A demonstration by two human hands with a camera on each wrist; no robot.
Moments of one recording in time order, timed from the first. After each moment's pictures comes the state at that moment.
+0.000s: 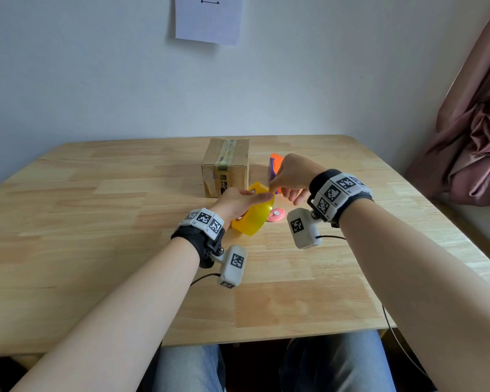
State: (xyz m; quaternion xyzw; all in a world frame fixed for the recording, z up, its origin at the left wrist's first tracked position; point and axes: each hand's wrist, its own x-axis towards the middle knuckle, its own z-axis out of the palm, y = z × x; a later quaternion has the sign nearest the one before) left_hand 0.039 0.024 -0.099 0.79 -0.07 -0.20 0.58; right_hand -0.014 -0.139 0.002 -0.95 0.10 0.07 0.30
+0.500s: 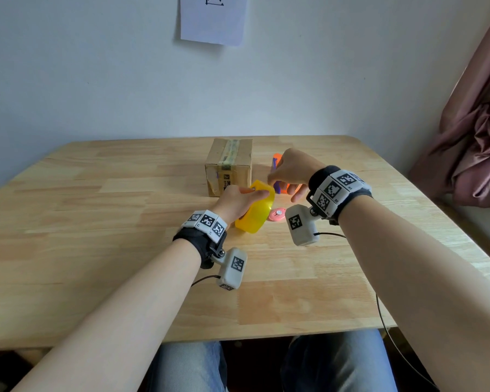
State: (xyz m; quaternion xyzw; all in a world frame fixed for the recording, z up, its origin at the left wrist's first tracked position) left_hand 0.021 0.031 -0.083 0.81 -0.09 -0.16 0.56; right_hand -0.015 -0.129 0.012 -0.95 0.09 0.06 0.30
